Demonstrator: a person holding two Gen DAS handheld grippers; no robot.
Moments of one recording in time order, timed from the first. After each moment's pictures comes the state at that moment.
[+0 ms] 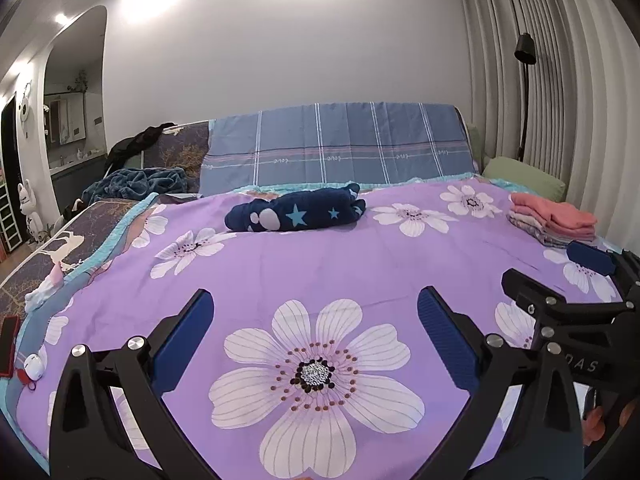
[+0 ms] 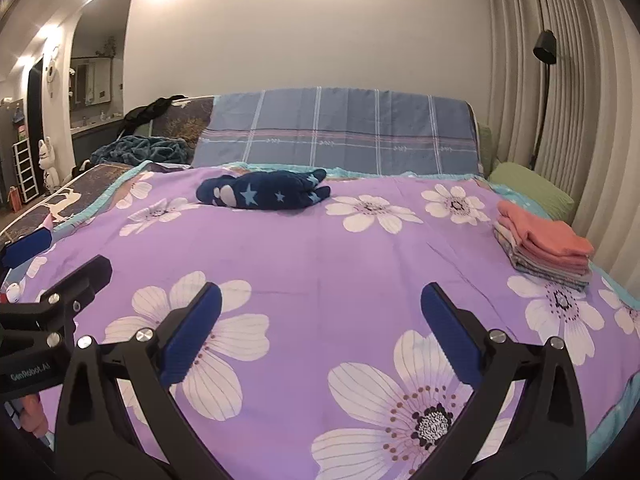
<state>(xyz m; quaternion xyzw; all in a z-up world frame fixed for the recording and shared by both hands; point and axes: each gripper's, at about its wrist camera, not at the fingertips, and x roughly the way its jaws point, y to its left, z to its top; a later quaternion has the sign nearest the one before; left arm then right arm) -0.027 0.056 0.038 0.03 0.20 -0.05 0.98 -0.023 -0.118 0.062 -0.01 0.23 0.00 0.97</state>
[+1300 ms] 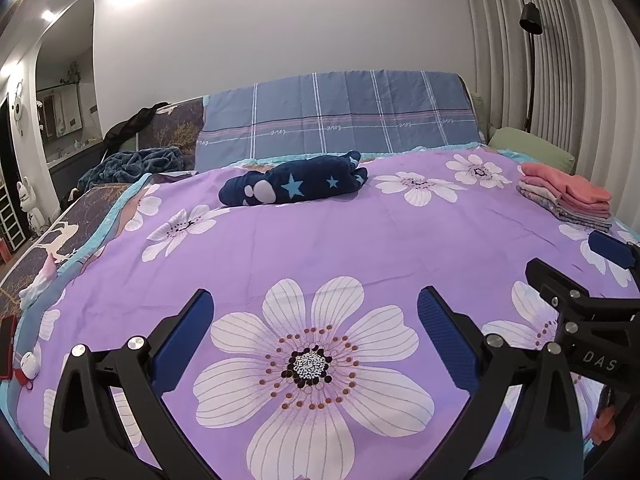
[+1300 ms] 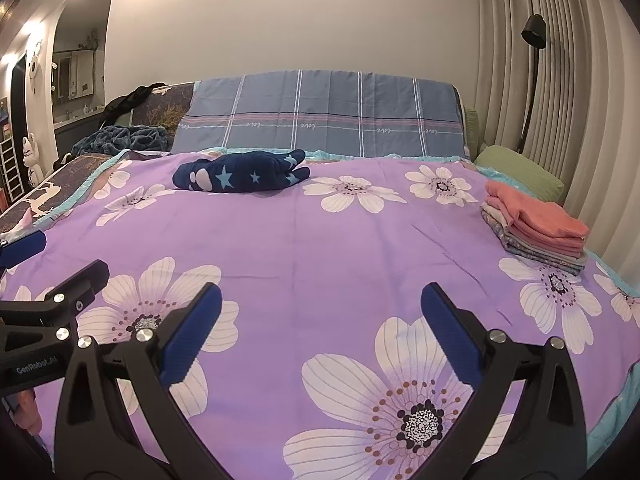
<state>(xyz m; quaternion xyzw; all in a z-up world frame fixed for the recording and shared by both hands) 0.008 0.039 0.013 0.05 0.25 -0.04 0.97 -0.001 -0.138 0.036 -0.01 0.25 -0.03 0.97</state>
